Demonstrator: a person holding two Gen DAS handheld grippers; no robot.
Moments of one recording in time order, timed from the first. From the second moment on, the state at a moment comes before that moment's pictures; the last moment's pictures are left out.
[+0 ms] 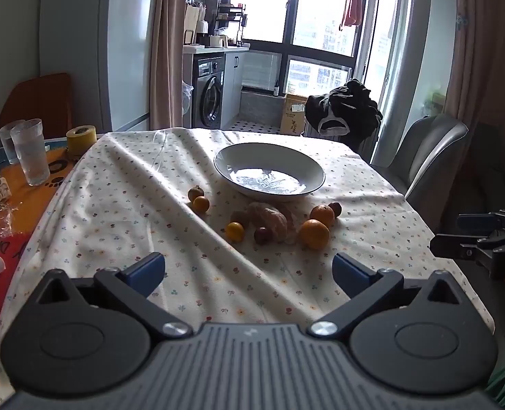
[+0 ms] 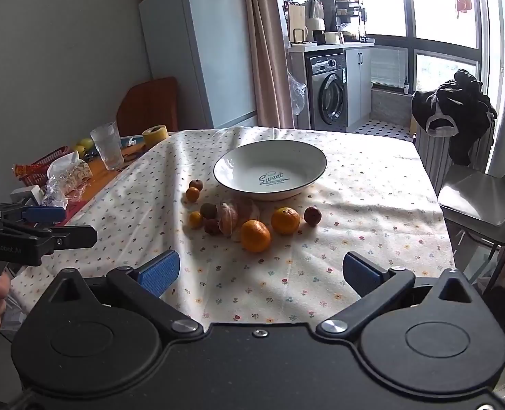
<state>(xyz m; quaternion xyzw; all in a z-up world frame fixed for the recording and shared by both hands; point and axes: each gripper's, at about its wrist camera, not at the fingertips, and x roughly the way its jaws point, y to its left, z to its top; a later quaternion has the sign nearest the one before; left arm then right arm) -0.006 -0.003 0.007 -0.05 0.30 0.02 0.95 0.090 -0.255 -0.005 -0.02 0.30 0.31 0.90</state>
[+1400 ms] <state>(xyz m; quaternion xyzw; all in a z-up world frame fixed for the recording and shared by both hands) -0.003 0.004 0.008 -0.05 0.28 0.03 0.96 0.098 -0.252 -0.005 -0.03 0.29 0.30 0.91</state>
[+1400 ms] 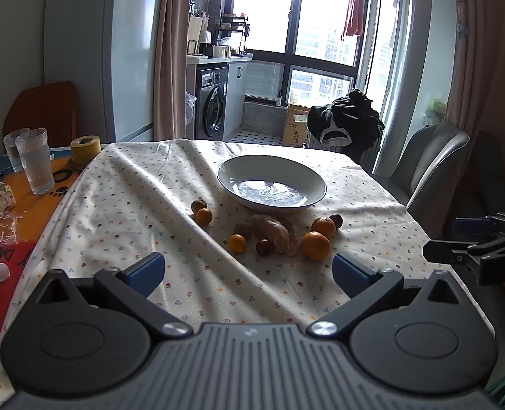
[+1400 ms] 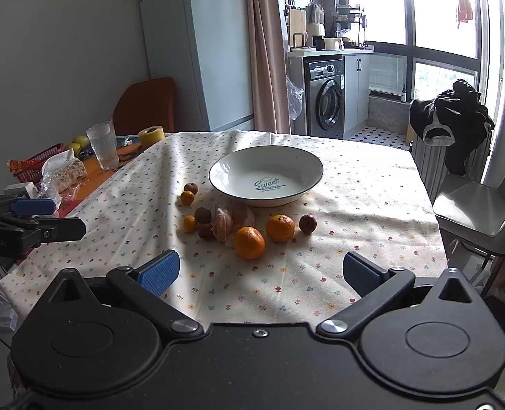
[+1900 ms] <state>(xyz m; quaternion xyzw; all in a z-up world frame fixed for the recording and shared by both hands) -0.006 0.005 0.009 -0.05 0.28 0.03 0.96 0.099 -0.246 -0.001 -0.04 0.29 0.30 0.91</state>
